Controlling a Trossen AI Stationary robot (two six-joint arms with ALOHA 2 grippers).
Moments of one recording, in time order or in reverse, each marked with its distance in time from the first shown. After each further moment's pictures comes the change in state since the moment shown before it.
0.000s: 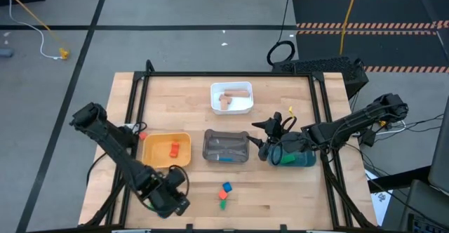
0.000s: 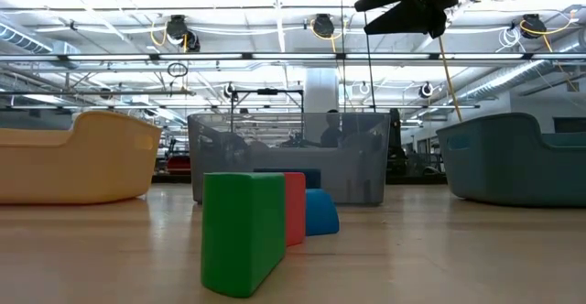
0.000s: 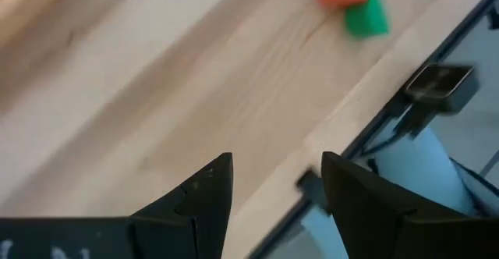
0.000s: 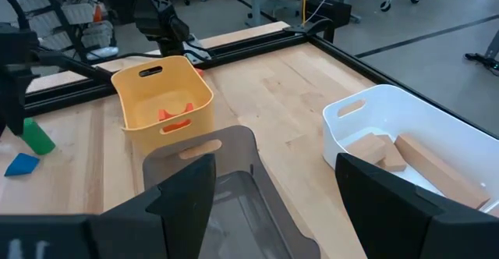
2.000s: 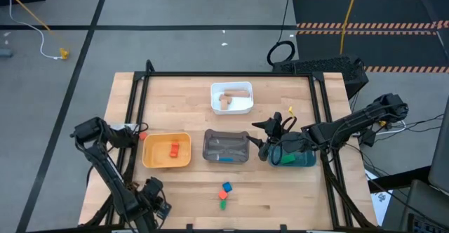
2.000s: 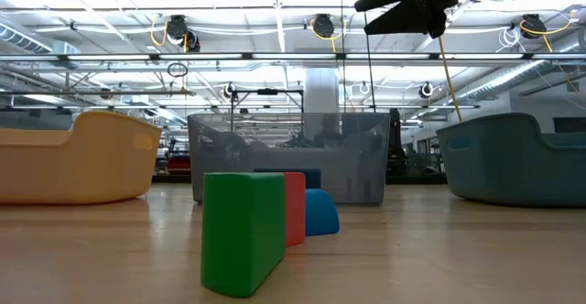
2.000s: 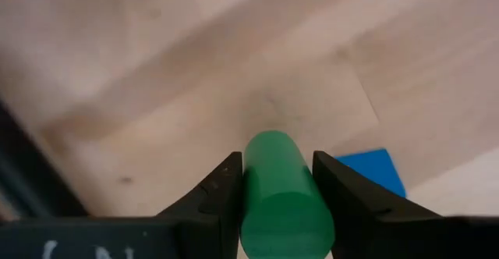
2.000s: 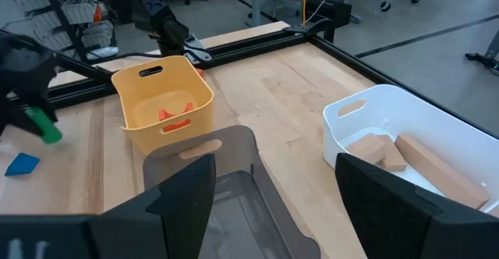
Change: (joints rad) left arm -0.237 0.167 -0.038 -0.239 0.085 -0.462; right arm 0.000 0.000 0.000 0.000 0.000 0.000
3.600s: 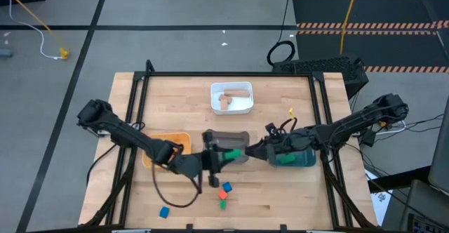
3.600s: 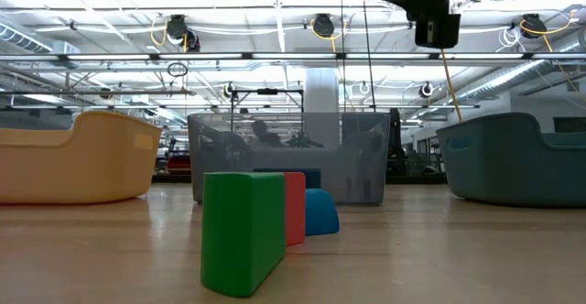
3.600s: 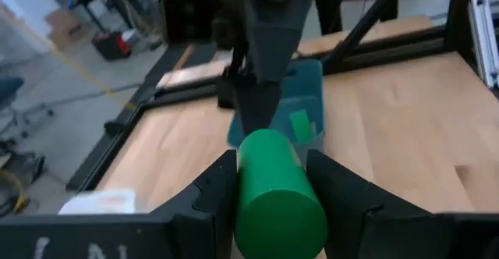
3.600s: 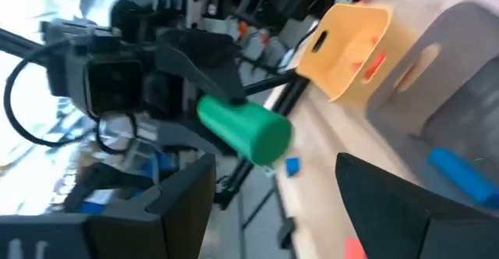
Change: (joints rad) left arm 0.565 -0.161 0.000 1.072 -0.595 2.169; right arm -0.016 0.000 -0.146 0.451 -0.480 0.768
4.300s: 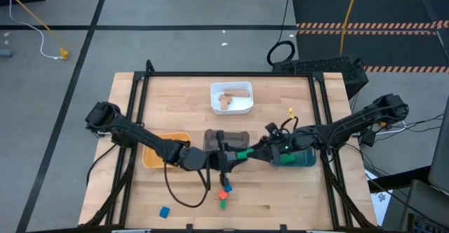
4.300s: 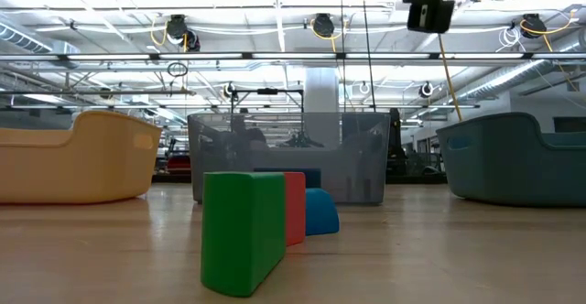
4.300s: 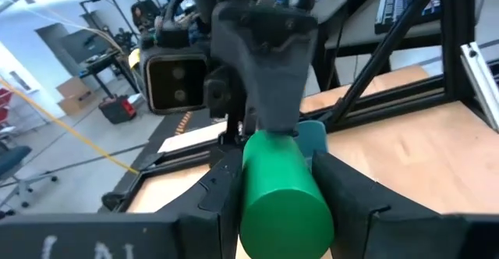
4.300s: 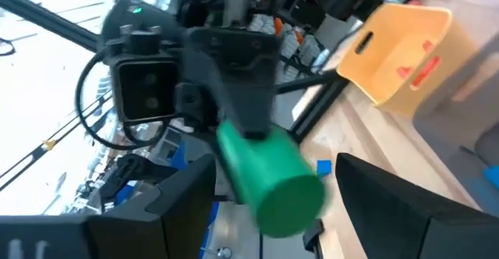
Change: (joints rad) left arm 0.067 0.096 -0.001 0.356 0.123 0.233; right arm -0.004 0.000 -0.018 0.125 -0.068 -0.055
